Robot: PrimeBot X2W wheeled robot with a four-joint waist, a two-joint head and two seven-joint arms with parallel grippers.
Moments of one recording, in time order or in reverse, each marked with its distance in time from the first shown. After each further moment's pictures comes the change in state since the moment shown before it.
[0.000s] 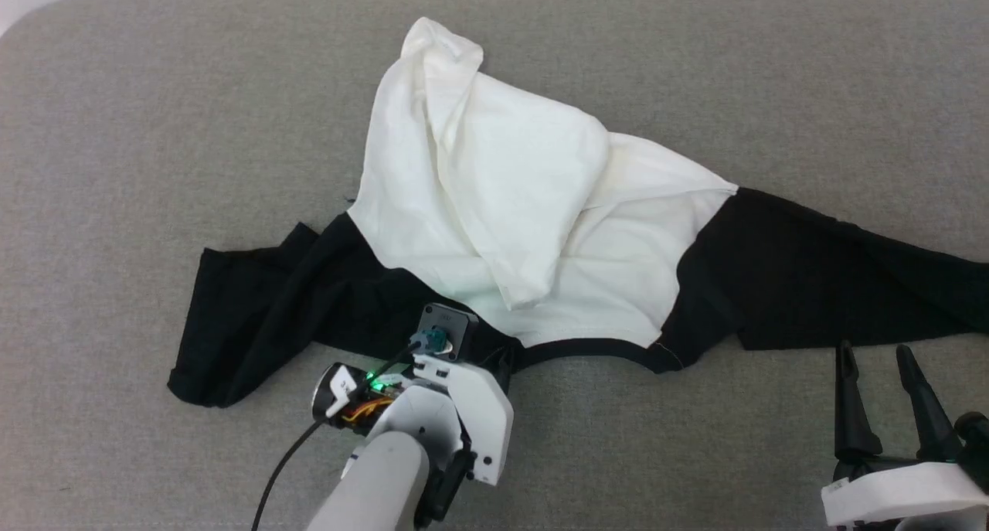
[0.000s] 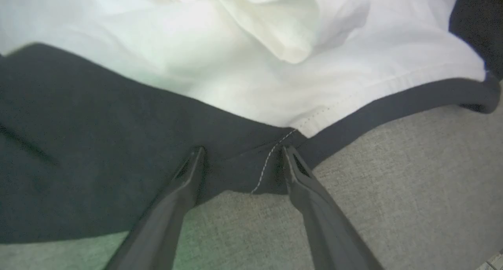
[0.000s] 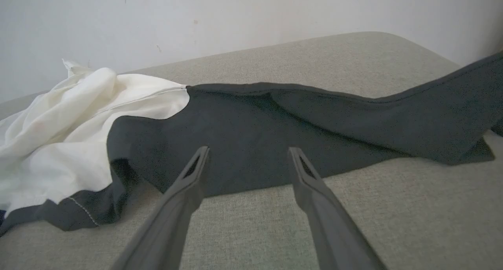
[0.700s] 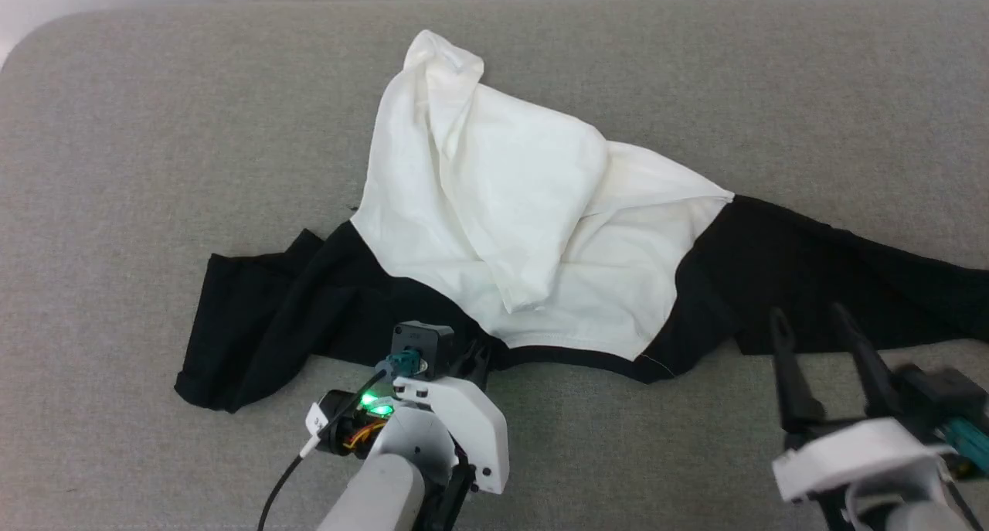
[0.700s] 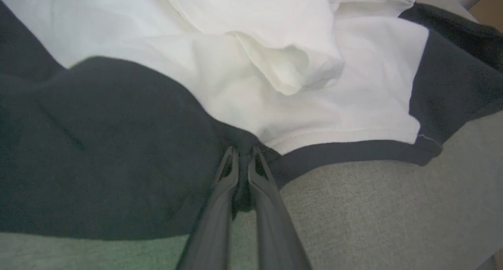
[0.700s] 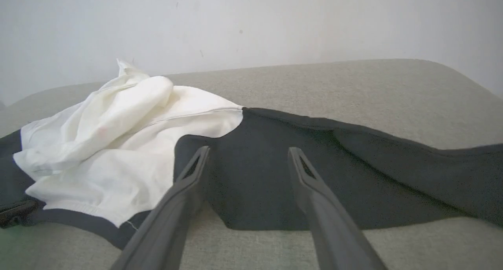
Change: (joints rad) left arm 0.041 -0.003 0.001 -0.027 -0.133 0.032 -0.146; right arm -0.039 -0.001 0.094 -0.078 -0.057 0.000 0.102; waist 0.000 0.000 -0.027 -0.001
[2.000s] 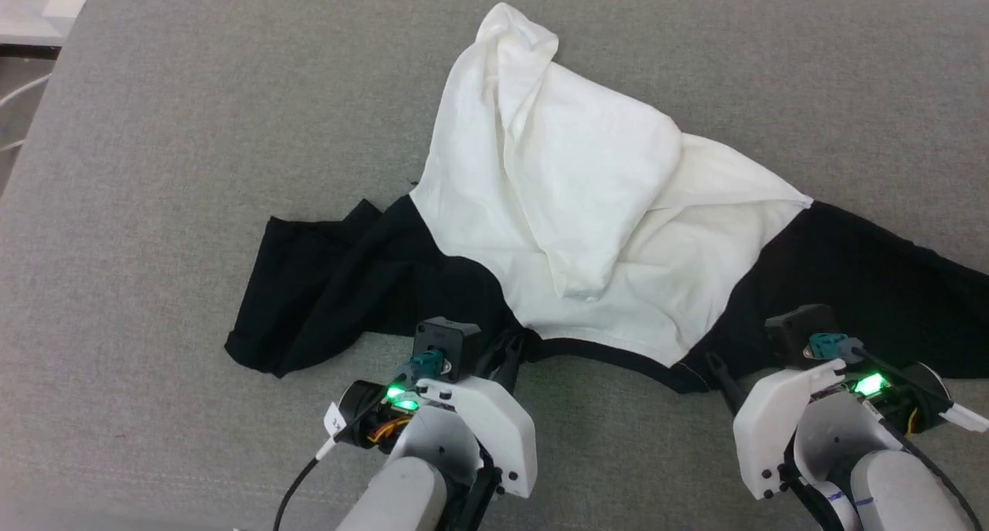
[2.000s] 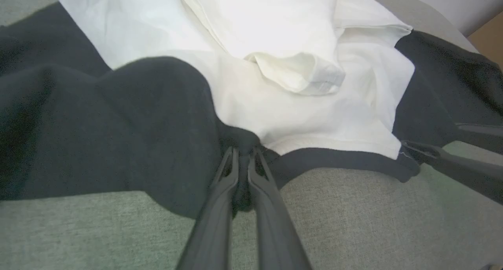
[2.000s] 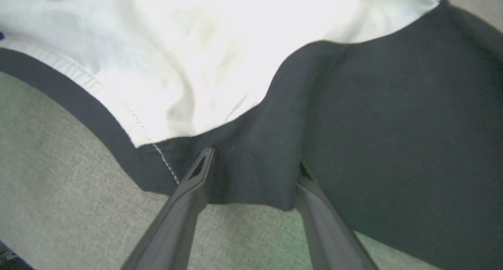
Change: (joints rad) left arm 0.019 0.000 -0.068 -0.122 -0.022 0.032 0.002; right arm -0.144 -0.128 0.227 0.017 -0.065 0.000 0.612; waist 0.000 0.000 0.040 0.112
